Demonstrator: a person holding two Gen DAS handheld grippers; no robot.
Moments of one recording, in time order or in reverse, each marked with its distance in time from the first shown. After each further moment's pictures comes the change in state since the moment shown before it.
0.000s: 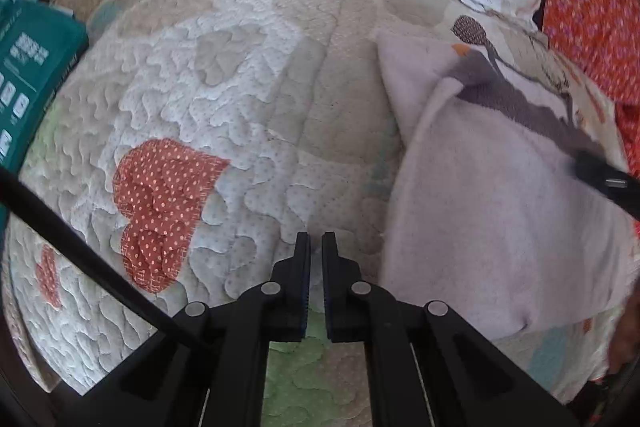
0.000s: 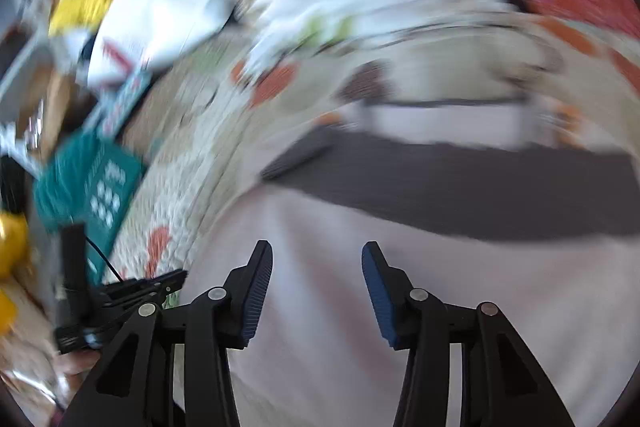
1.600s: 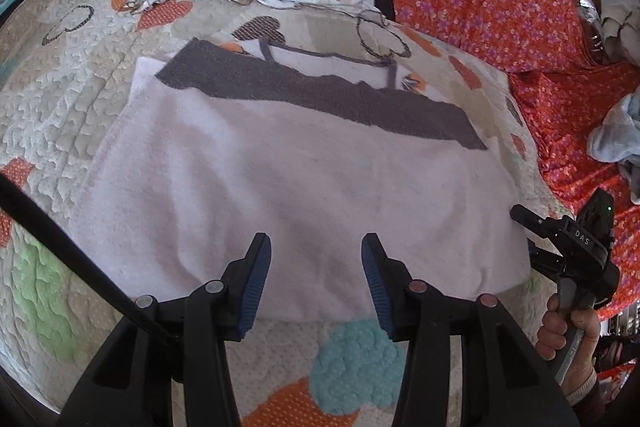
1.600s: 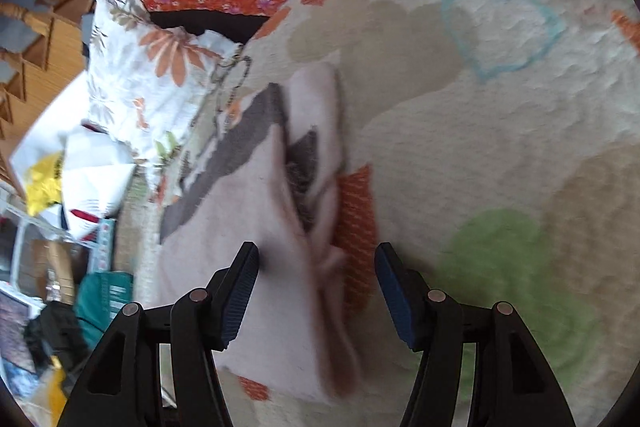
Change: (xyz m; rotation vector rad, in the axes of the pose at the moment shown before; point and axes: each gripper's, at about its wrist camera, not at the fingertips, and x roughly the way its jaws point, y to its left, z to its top) left arm -0.034 -0.173 -0.051 0.147 -0.111 -0.248; right arm -0.153 -0.264 -0.165 0.652 -0.261 0.069
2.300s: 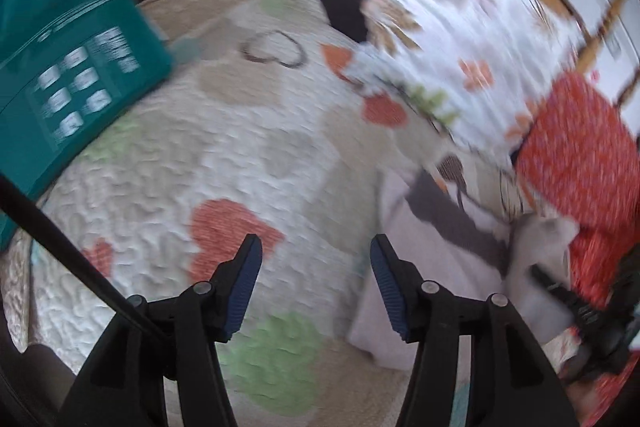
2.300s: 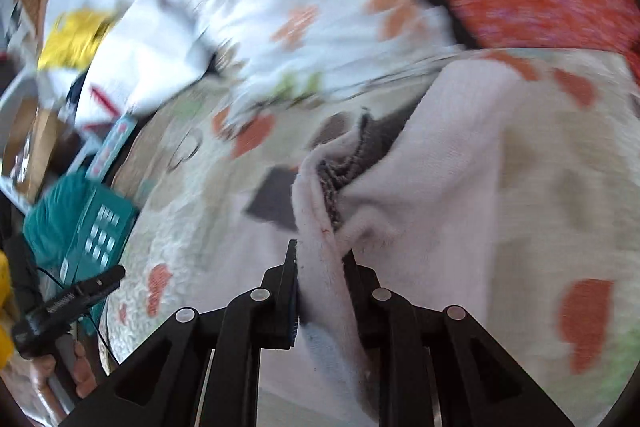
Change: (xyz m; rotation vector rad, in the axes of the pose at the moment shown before) left arm -0.116 0.214 0.031 -0.401 -0.218 0.170; right arm 0.126 0.295 -0.068 -0.541 0.088 -0.107
